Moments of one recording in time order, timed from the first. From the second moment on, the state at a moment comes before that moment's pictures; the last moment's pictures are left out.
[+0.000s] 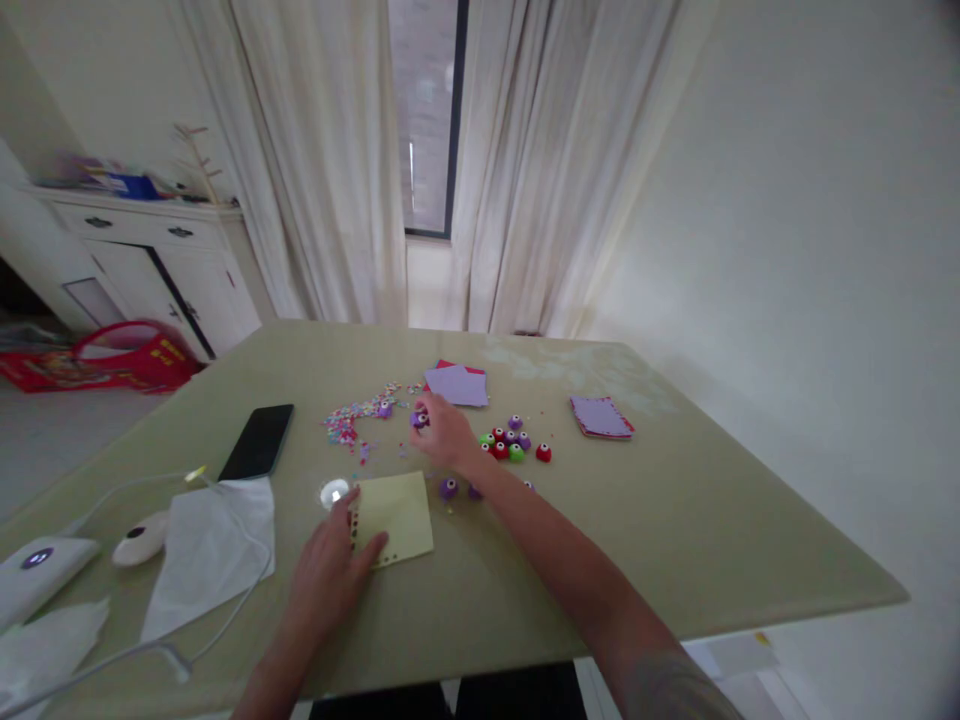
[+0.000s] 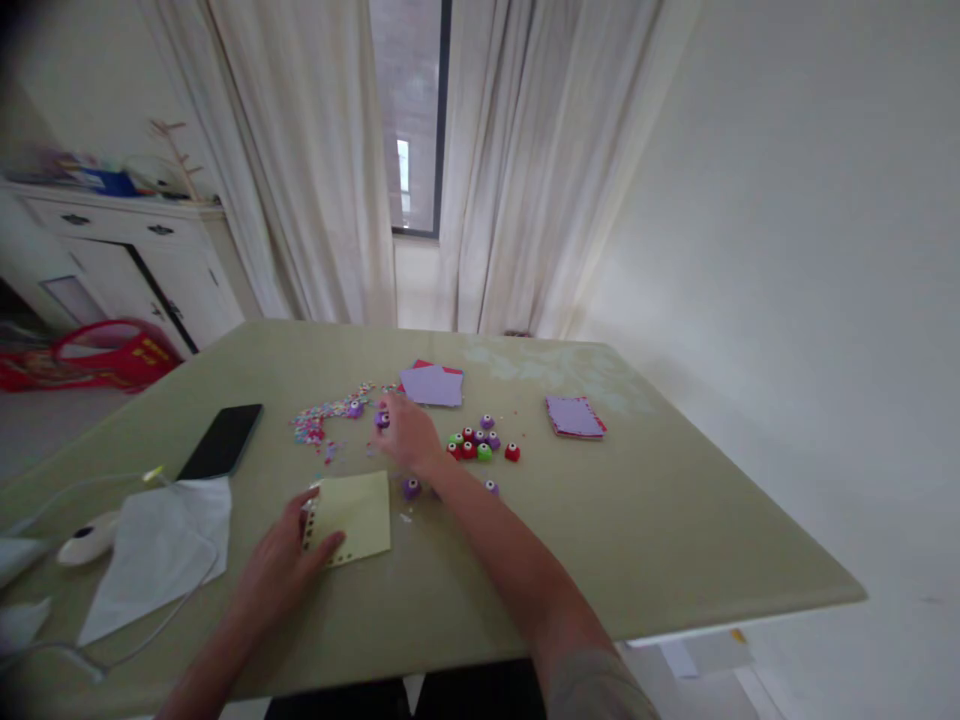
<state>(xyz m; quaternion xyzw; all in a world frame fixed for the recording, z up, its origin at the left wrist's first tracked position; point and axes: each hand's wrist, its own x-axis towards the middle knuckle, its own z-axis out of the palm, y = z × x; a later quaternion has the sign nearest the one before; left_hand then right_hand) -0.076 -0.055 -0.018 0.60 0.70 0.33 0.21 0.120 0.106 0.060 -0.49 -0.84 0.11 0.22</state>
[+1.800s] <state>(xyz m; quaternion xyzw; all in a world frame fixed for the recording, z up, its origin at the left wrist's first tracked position) 0.019 0.015 0.047 0.59 0.56 0.50 0.29 0.204 0.020 0.043 -0.38 -0.43 0.63 0.52</state>
